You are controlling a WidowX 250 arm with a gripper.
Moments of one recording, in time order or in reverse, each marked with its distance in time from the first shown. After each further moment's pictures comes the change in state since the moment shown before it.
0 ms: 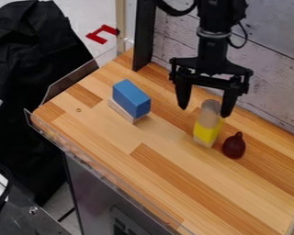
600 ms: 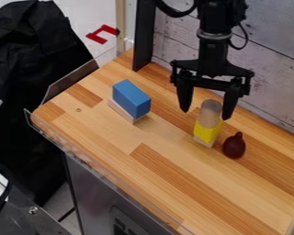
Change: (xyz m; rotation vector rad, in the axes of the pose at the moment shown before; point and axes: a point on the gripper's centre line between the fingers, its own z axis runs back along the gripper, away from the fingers) arm -0.004 -0.006 -0.003 -0.022 0.014 0.003
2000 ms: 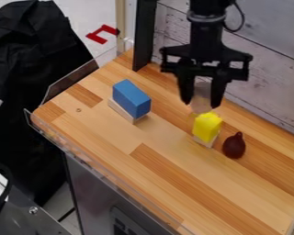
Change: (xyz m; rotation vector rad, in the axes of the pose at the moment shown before) arm -0.029 0.007 0.034 -0.013 -0.087 0.069
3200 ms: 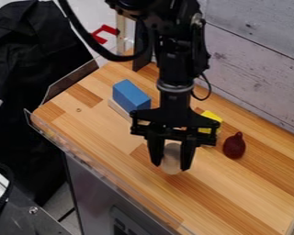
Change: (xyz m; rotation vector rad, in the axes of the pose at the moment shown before) arm -0.053 0.025 -0.057 0.038 0.147 0.057
